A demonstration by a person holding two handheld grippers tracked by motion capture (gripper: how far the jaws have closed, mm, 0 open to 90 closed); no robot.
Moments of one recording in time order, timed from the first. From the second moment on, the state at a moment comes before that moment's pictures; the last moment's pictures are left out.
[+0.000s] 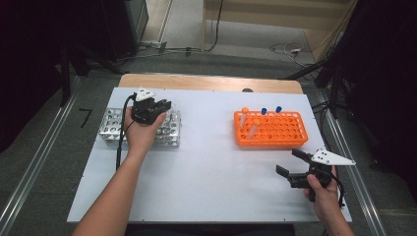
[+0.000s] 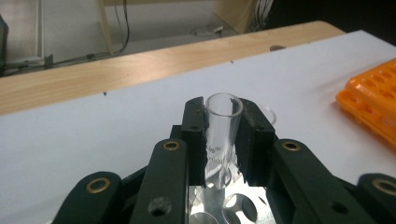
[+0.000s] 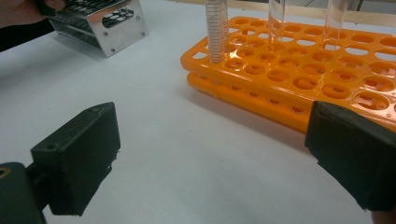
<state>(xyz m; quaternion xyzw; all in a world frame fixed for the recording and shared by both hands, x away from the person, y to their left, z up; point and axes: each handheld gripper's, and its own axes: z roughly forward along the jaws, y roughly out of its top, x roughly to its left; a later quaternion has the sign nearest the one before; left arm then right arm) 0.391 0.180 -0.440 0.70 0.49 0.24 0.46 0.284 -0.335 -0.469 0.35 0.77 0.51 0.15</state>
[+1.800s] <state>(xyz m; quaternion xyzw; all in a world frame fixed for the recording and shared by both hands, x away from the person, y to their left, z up) 0.270 0.153 -0.440 0.69 0.41 0.18 0.58 0.375 -0.316 -0.459 0.45 0.72 0.50 0.18</state>
